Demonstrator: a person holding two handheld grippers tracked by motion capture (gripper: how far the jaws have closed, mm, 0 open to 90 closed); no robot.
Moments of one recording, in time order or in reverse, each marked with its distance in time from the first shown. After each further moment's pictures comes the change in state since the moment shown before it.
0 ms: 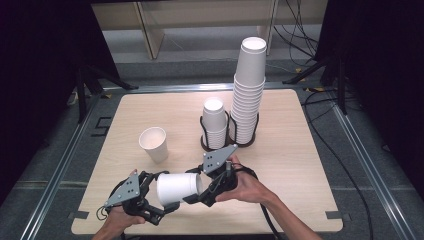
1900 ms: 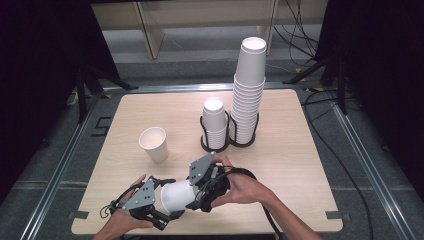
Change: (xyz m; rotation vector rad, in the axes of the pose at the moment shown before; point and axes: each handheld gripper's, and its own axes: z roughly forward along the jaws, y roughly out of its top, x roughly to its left) left arm -0.005 -0.013 0.014 0.223 -0.014 0.107; right arm 0.011 0.018 0.014 0.359 -0.072 -0.142
